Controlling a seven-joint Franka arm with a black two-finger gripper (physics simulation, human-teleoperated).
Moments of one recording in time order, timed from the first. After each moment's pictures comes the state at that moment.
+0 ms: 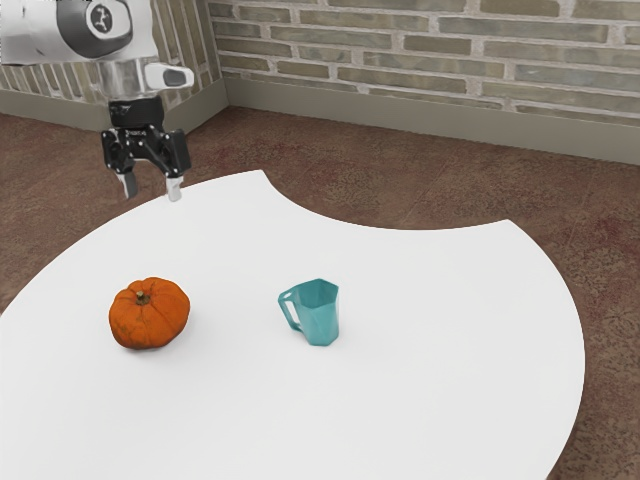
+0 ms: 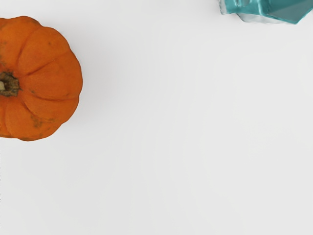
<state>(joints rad) 0.19 0.08 -0.07 -1.54 -0.08 1.39 0.08</state>
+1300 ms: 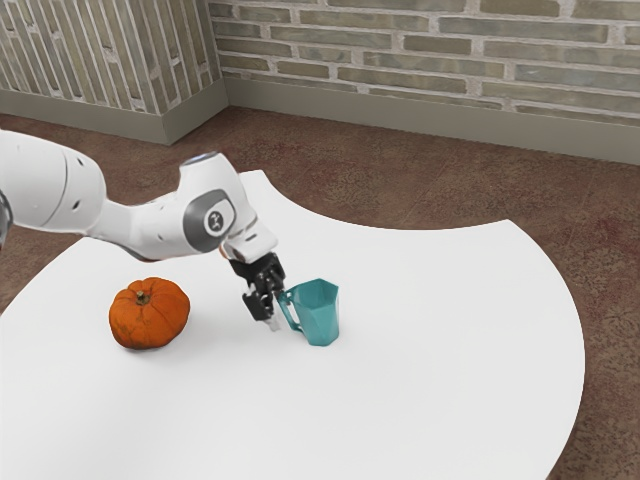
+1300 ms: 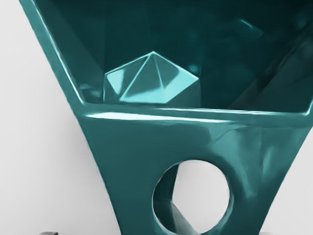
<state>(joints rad) 0.40 0.51 -0.45 -1.87 -0.15 2.34 1.31</state>
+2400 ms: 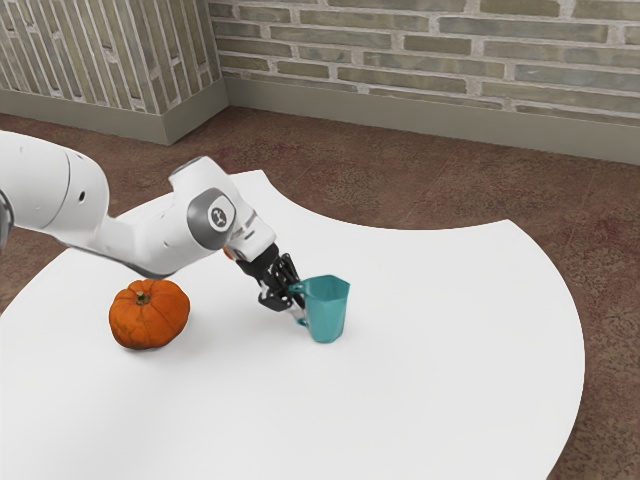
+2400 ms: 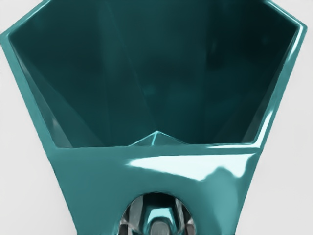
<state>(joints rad) 0.39 0.51 -0.45 -1.89 -0.41 2.42 1.53</state>
